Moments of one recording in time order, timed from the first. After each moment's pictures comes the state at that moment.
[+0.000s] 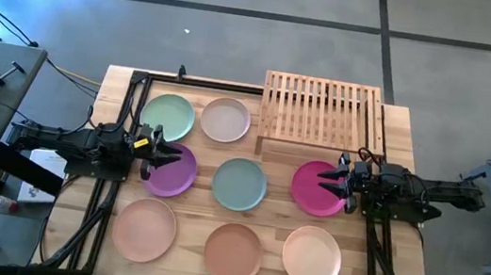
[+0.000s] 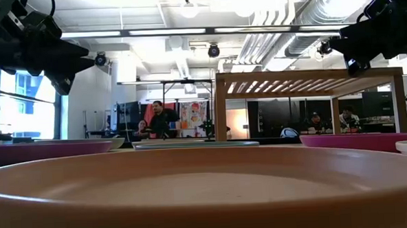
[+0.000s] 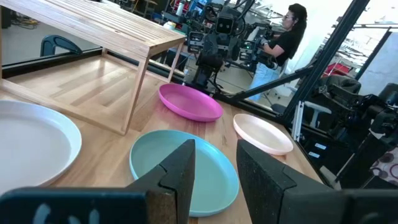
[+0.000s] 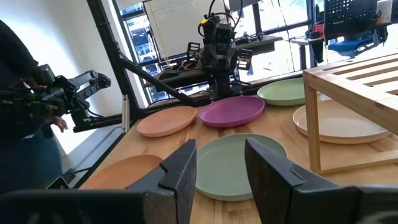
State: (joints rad) left arm -0.01 0.08 0.01 0.02 -0.05 -0.36; right arm 0.07 0.01 0.01 0.01 0.00 0.23
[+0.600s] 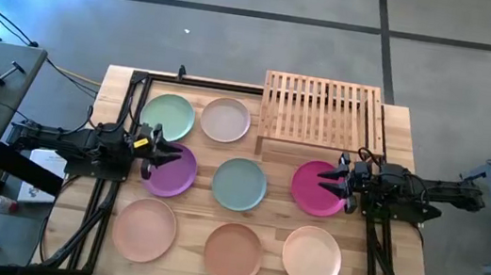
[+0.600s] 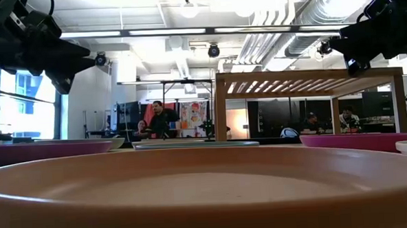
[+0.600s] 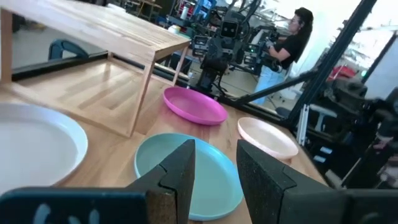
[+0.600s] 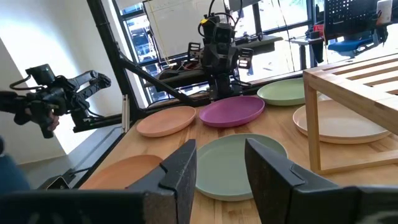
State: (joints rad) left arm -0.01 0.08 0.01 0.02 -0.07 -0.37; right arm 0.07 0.01 0.01 0.01 0.00 0.23
